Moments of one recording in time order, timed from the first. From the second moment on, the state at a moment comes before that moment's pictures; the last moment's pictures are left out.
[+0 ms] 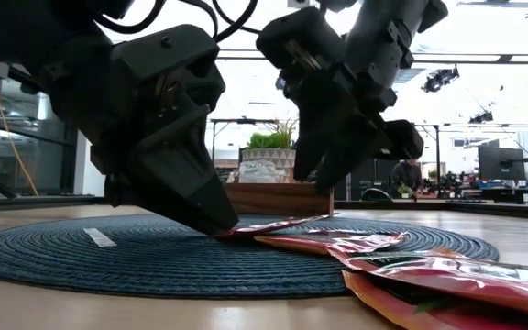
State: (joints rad) left arm -0.50 1.91 0.94 0.11 -0.40 -0.98; right arm 0.26 1.88 1.21 -0.38 0.01 1.17
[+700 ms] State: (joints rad) left arm -0.50 1.91 0.93 0.10 -0.40 -0.96; right arm 0.27 1.94 1.16 -0.24 -0.04 1.24
